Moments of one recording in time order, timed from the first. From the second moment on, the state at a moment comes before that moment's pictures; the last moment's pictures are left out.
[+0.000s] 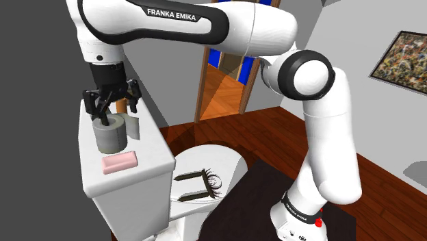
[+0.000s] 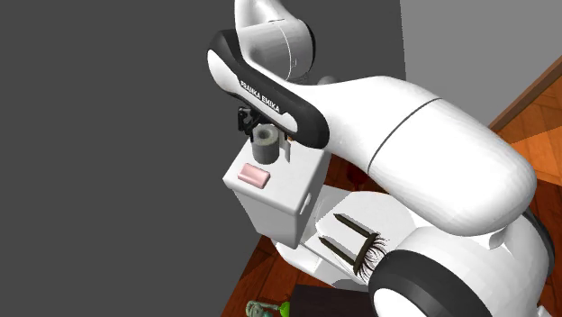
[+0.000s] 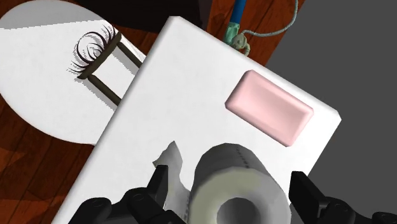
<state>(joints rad) 0.30 0.53 0.39 -1.14 -0.15 1.50 0.49</state>
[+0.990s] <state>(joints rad) 0.31 0.57 0.39 -1.19 -0.16 1.58 0.50</state>
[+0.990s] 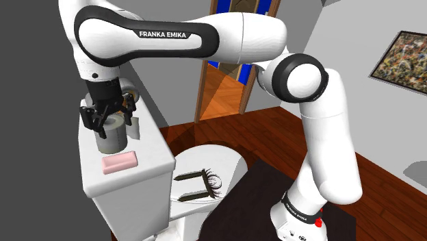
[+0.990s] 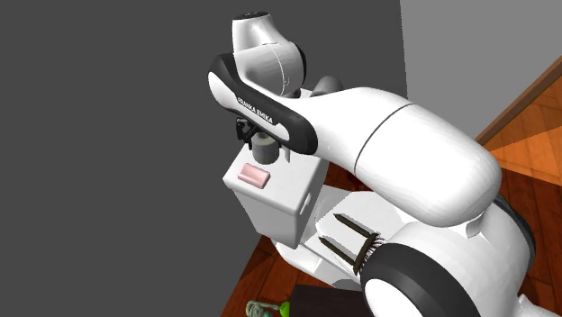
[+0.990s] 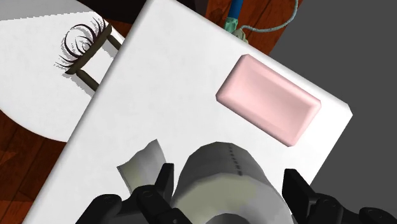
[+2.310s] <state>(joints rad) 0.37 0.64 0.38 -0.88 -0.18 1.35 0.49</state>
